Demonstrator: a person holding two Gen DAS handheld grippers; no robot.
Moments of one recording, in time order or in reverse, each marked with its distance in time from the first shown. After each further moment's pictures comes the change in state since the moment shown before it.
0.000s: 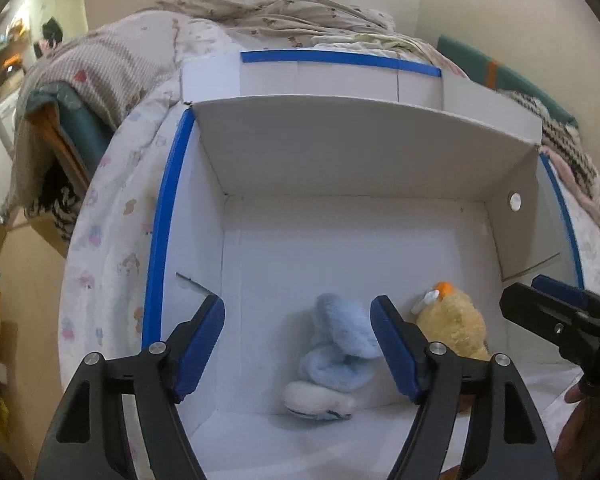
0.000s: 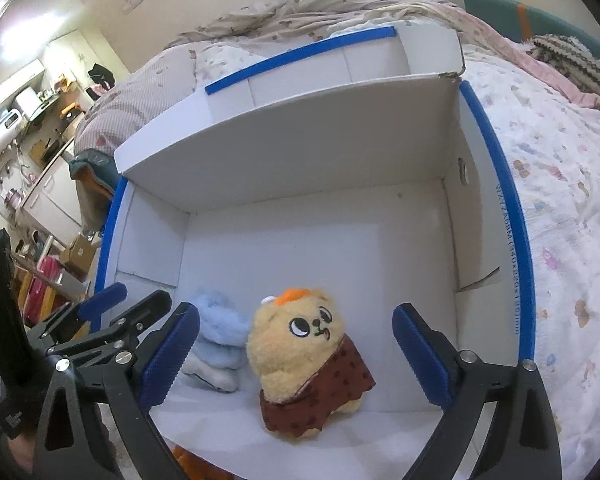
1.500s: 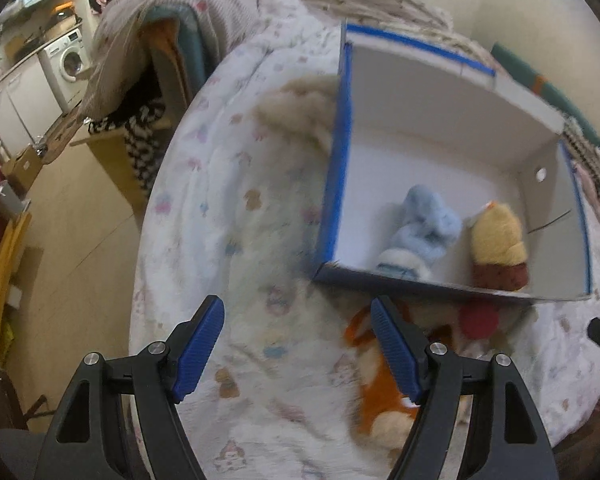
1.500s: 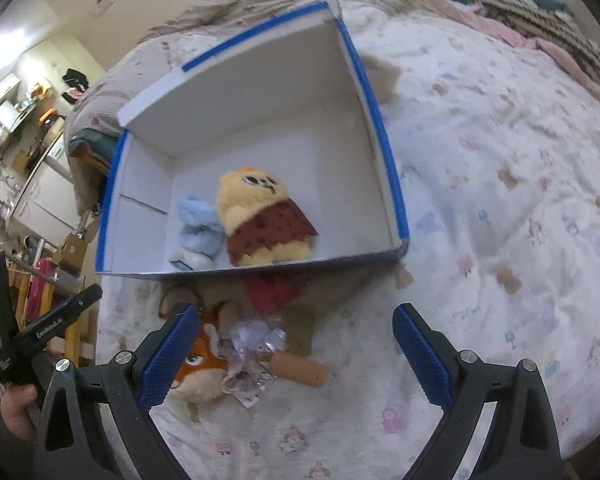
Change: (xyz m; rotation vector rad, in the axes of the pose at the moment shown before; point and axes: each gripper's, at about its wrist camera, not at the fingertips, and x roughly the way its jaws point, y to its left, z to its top) left arm -0.068 0.075 -0.097 -0.147 0.111 0.112; right arm -0.071 -0.032 -0.097 0.111 0.090 -0.058
